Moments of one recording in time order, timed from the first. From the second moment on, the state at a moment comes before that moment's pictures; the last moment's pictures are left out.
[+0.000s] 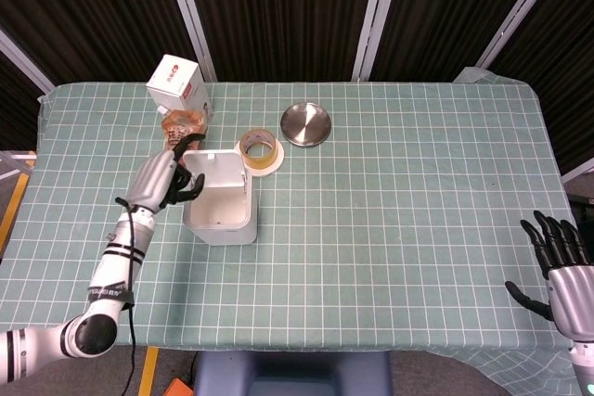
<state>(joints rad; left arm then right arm) -0.78 -1.25 -0.49 -1.93 0.60 1.07 0.34 0.01 -1.10 0.03 -1.55 -1.66 1.66 0.06</state>
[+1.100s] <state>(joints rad) -0.80 -1.10 -0.25 -2.11 0.61 0.96 0.32 -0.01 -1.09 0.02 -1.55 -1.69 1.69 0.08</state>
